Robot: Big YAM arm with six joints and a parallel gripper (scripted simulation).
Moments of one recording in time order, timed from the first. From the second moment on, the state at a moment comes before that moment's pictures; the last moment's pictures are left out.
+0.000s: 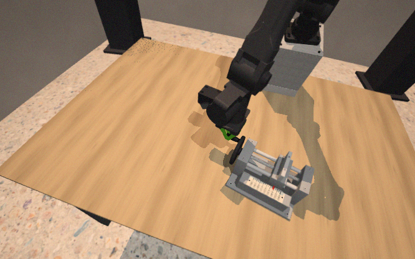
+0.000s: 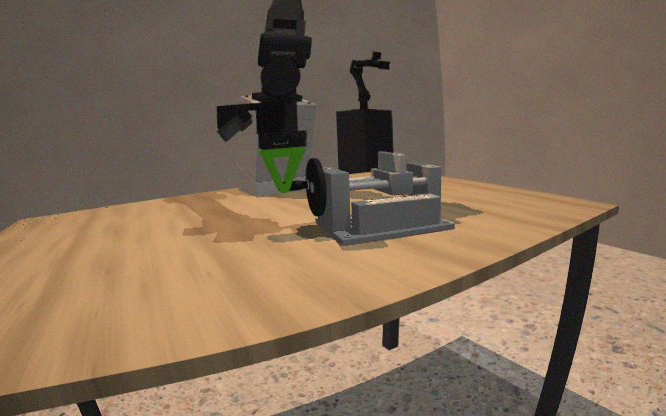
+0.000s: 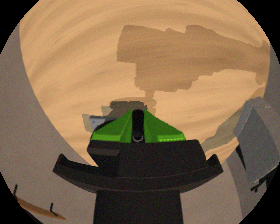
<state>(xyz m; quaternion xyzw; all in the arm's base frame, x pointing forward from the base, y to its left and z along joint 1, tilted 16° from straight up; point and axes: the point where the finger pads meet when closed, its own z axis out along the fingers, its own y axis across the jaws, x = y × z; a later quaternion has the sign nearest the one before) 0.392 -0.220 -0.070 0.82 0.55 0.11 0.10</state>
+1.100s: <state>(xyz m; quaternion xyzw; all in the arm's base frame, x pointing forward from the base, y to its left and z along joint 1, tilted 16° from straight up) 0.414 -0.227 -0.094 0.82 0.55 0.11 0.09</state>
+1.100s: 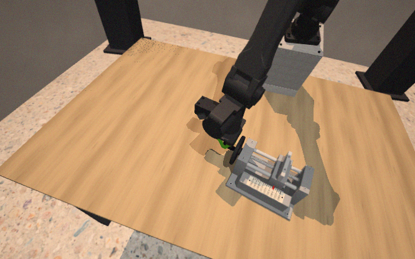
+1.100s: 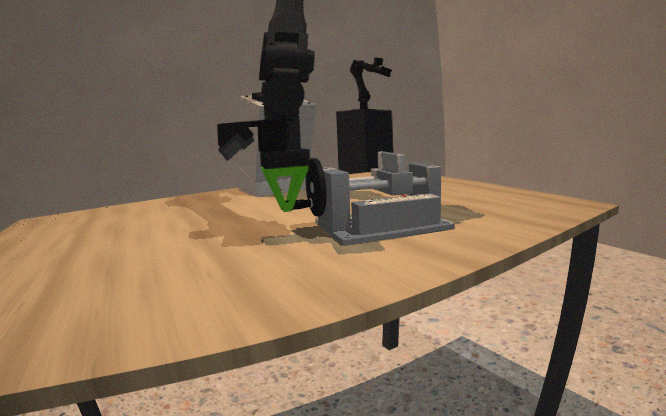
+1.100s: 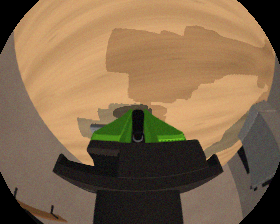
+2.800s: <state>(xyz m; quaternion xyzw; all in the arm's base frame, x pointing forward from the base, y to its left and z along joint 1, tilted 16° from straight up) 0.439 -0.237 -0.091 0.82 0.55 0.10 0.08</state>
